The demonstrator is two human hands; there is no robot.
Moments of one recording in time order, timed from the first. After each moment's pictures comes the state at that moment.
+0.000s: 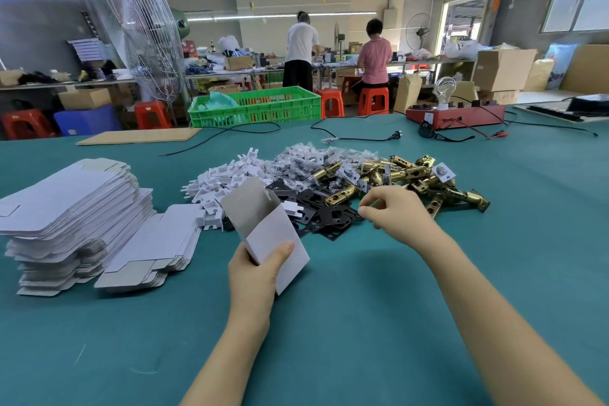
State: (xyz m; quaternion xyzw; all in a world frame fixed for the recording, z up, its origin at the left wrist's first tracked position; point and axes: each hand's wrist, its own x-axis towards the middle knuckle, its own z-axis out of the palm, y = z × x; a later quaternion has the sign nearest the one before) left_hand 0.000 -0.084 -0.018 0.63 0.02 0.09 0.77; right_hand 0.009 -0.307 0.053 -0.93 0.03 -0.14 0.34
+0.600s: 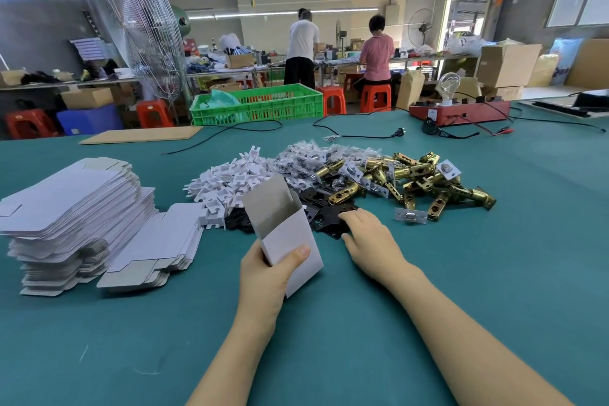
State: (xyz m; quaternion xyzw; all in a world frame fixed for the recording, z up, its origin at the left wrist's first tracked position) left_hand -0.004 -0.088 -0.016 0.65 -0.03 0.06 0.75; right_hand 0.039 -0.281 -0.025 -0.98 -0.04 -0.14 0.16
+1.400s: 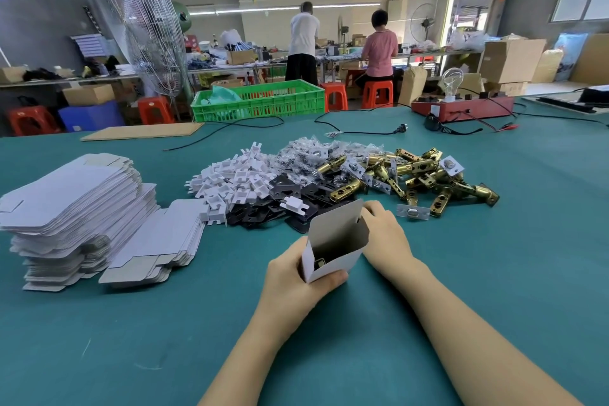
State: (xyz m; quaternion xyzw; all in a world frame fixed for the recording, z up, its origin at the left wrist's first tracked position) left_hand -0.018 -0.100 -0.016 0.74 -0.21 0.03 0.64; right_hand 0.033 -0.286 -0.018 -0.97 0.02 -0.16 0.18
